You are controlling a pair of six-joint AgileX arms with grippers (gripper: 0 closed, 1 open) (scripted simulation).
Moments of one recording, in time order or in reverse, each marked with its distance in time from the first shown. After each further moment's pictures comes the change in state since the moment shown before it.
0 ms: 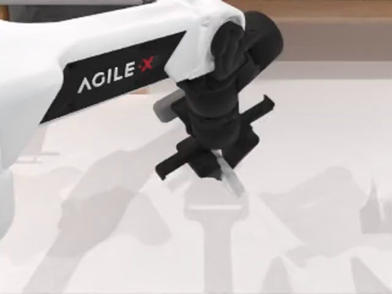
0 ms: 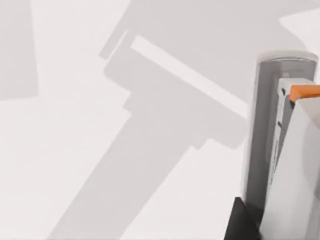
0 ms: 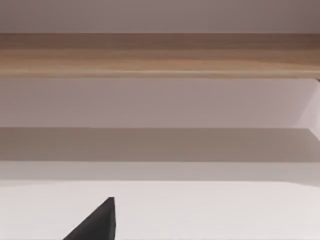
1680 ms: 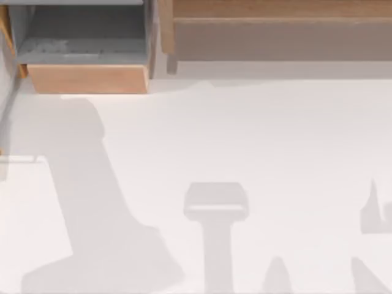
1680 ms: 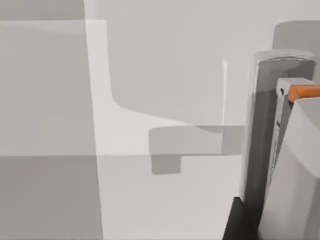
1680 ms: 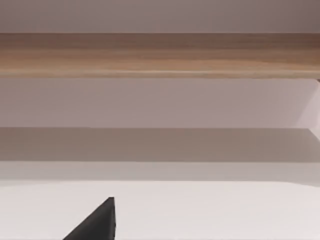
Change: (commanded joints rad) left arm 1.111 0.614 0.875 -0.362 -0.049 1.716; right arm 0.000 0.000 0.000 0.000 0.000 0.000
